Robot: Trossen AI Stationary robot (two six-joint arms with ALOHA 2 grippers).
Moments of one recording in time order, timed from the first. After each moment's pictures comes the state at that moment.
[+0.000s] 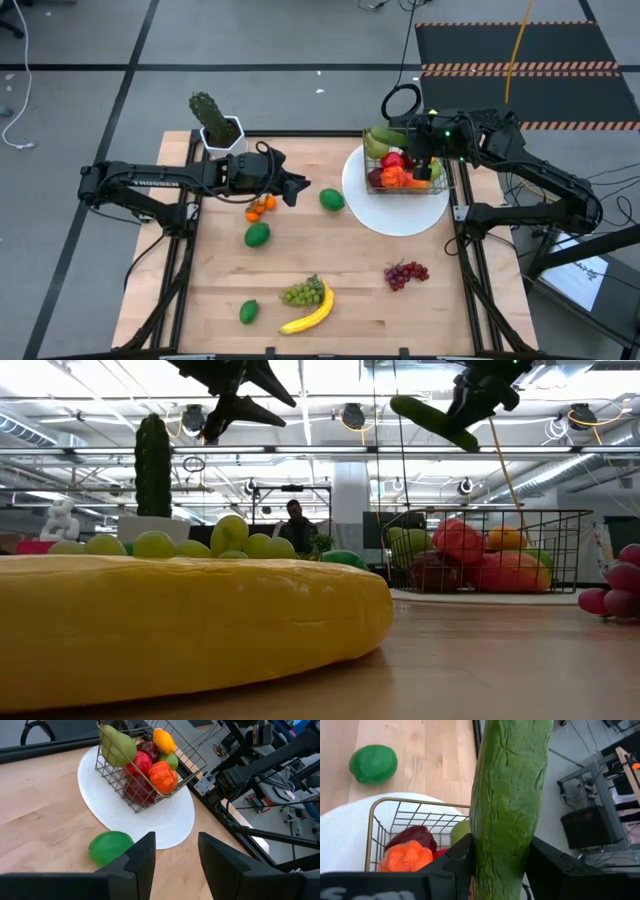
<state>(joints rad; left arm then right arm) 0.09 1.26 1.01 -0.19 -0.16 -0.74 -0.50 0.99 1.11 -0.77 0.14 -0.66</state>
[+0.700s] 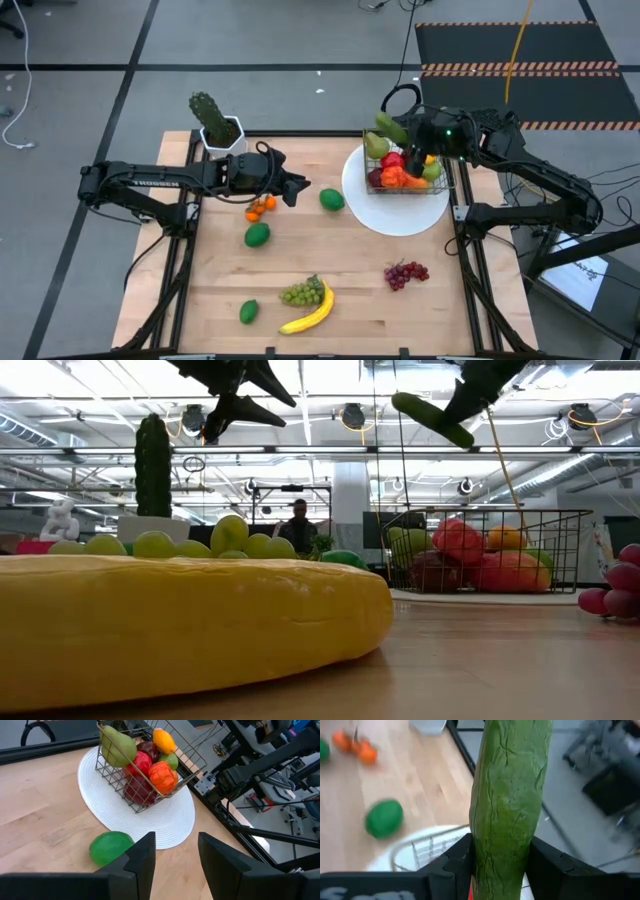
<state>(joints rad) 0.09 1.26 1.01 -0.19 -0.16 -0.74 -0.50 0.99 1.11 -0.73 0.14 -0.26</state>
